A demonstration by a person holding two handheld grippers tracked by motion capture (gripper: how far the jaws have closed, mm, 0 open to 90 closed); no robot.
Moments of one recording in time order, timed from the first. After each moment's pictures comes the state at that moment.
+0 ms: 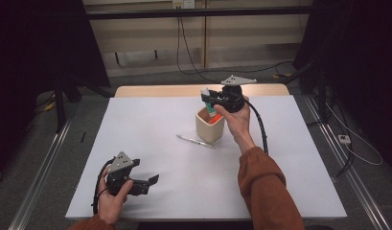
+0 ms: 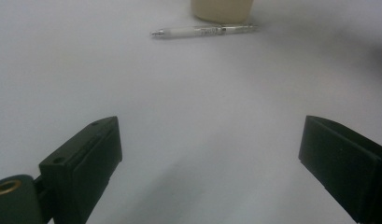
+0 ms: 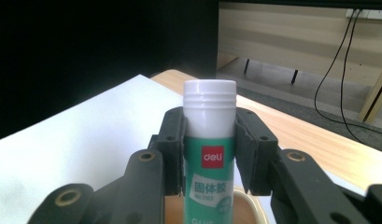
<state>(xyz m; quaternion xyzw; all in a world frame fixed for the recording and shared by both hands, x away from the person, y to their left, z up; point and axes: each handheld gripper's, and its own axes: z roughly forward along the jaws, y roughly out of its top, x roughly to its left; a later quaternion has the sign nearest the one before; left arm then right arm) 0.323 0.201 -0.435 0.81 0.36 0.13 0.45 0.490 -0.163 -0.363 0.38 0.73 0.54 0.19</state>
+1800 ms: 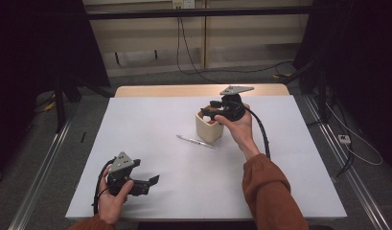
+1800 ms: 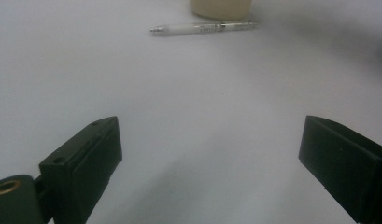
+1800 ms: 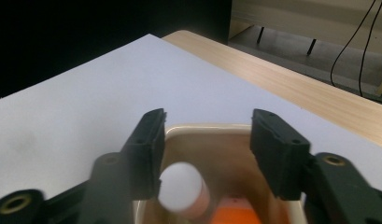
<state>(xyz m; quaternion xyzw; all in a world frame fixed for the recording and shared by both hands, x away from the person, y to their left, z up) 0.323 0.200 -0.436 0.81 0.36 0.12 0.45 0.479 -0.167 -0.383 0.37 0.76 0.50 0.16</state>
